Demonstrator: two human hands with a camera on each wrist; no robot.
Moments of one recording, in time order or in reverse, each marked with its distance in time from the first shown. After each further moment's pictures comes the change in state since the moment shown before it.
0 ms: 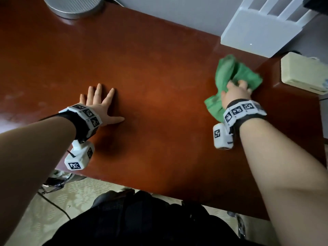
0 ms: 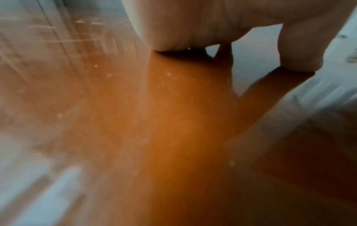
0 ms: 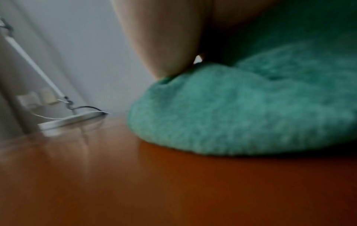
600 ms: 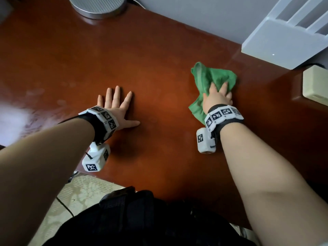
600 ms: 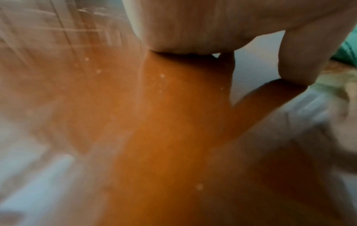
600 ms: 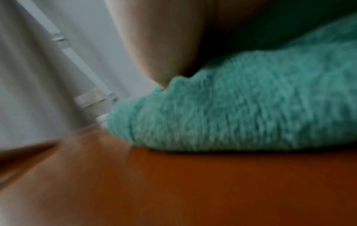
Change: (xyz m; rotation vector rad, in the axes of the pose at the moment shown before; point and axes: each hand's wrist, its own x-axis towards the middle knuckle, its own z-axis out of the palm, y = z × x) left_hand 0.007 -0.008 0.003 0.073 -0.033 0.040; right_hand -0.006 -0.088 0.035 0.022 -0.098 -0.106
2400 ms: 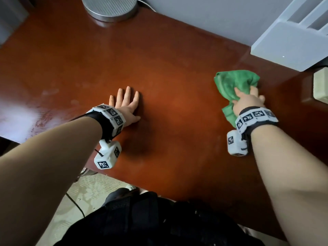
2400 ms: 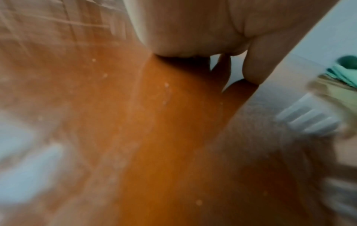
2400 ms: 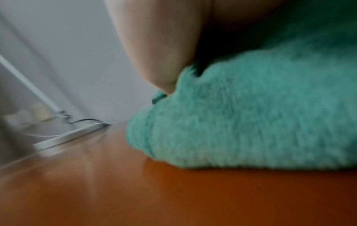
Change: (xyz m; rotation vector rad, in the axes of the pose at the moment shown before) left_hand 0.002 -0.005 -0.003 -0.128 0.001 0.043; right_hand 0.008 0.047 -0.027 -0.053 -0.046 0.081
